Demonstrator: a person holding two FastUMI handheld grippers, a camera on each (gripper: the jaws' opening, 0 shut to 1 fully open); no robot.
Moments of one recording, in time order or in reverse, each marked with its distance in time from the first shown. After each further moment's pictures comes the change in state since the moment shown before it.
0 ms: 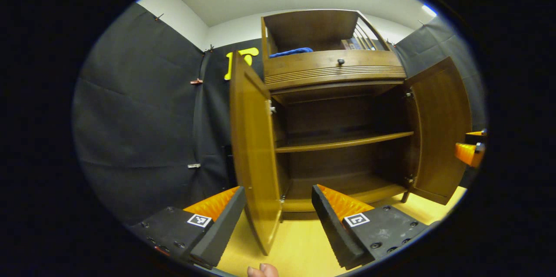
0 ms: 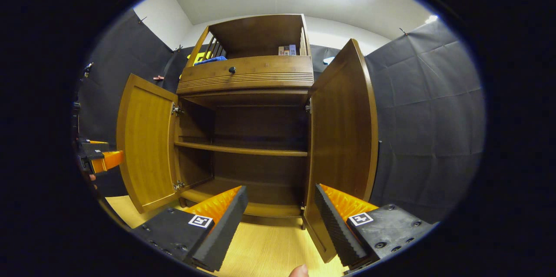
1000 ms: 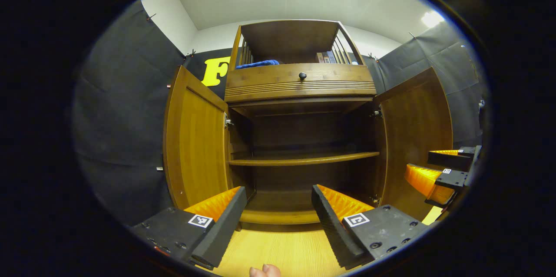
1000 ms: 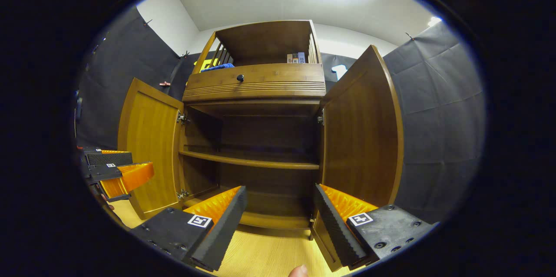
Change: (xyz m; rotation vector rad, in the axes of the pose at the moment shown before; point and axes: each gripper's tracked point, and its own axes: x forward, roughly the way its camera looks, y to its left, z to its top) left arm 0.007 -0.092 0.026 -0.057 -0.083 -0.105; right arm 0.025 0.025 0.019 -0.015 -0.067 0.053
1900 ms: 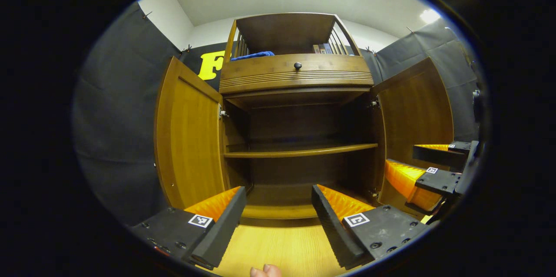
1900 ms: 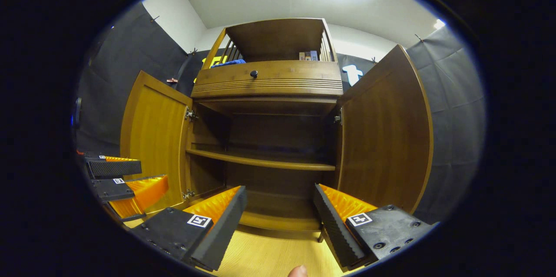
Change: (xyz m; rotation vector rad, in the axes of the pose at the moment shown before) left arm 0.007 -0.010 -0.020 0.009 0.042 -0.019; right arm 0.018 0.031 -0.001 -0.016 0.006 0.034
